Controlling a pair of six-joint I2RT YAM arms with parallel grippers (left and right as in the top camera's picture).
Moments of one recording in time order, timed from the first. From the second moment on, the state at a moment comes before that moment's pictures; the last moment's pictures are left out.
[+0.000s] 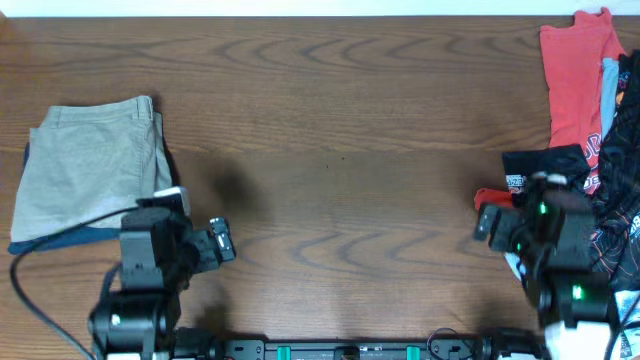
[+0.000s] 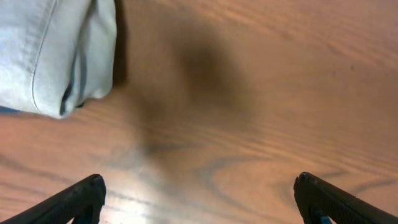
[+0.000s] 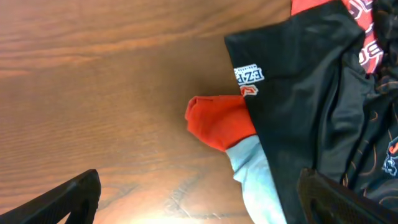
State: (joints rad) left arm 0.00 0.70 0.72 -0.95 0.06 -0.25; right arm -0.06 0.81 0.67 -0.74 0.05 0.15
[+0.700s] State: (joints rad) left arm 0.00 0.88 0.74 -0.96 0.07 -0.26; right arm -0.23 1.32 0.63 -0.78 0.39 0.45
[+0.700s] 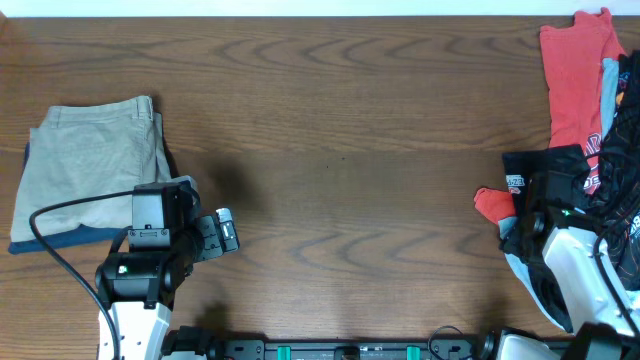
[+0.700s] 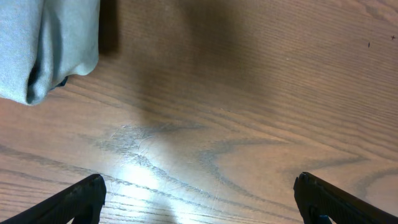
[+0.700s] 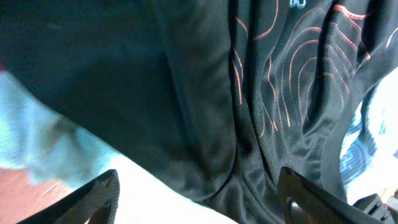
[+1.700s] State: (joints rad) left arm 0.00 0.88 0.74 -0.96 0.07 -0.26; right arm -0.20 1.26 1.12 -0.88 -0.24 0.18
